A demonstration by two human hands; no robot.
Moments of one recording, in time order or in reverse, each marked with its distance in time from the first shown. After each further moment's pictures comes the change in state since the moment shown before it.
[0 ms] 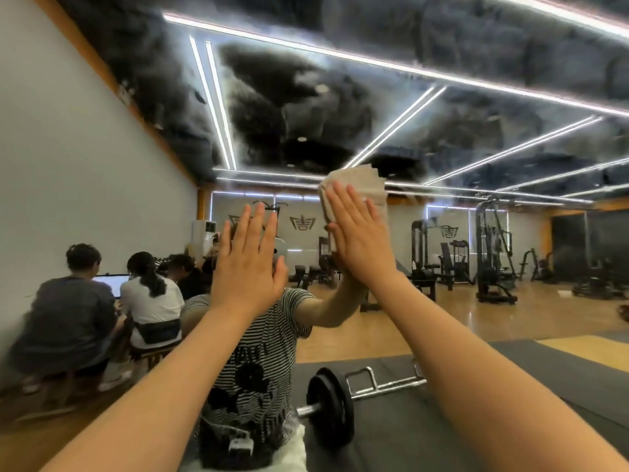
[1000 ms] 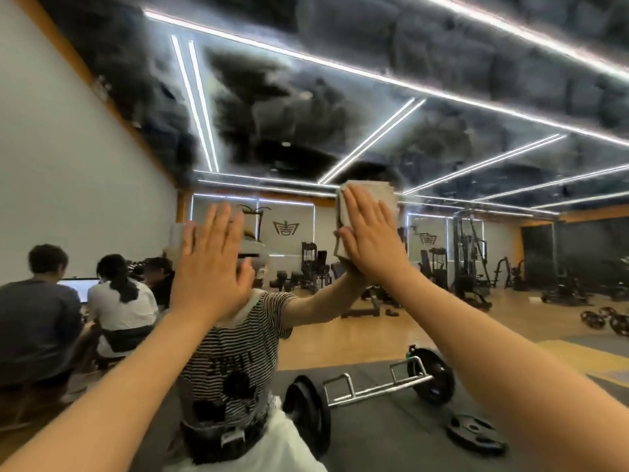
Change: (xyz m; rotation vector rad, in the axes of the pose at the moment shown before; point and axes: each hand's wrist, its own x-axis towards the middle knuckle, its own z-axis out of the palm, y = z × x) left_hand 0.001 0.001 0.003 -0.052 -0.027 -0.034; right_hand -0.014 0.059 -0.031 -0.141 -0.138 0.042
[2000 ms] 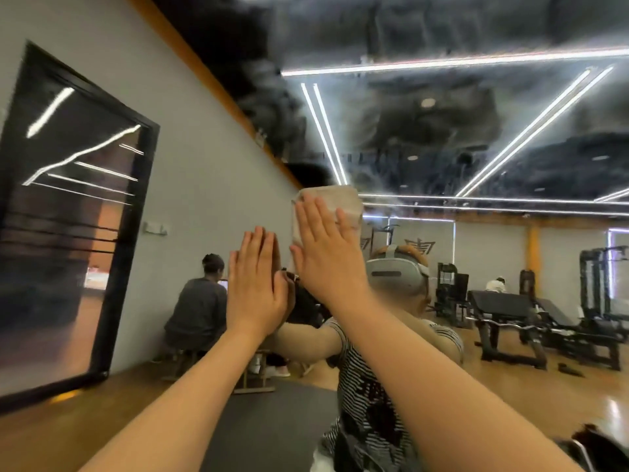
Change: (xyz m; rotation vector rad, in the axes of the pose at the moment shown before) left_hand 0.018 0.158 0.041 0.077 0.124 -0.303; right_hand 0.000 0.030 0.018 0.163 0.078 -0.233
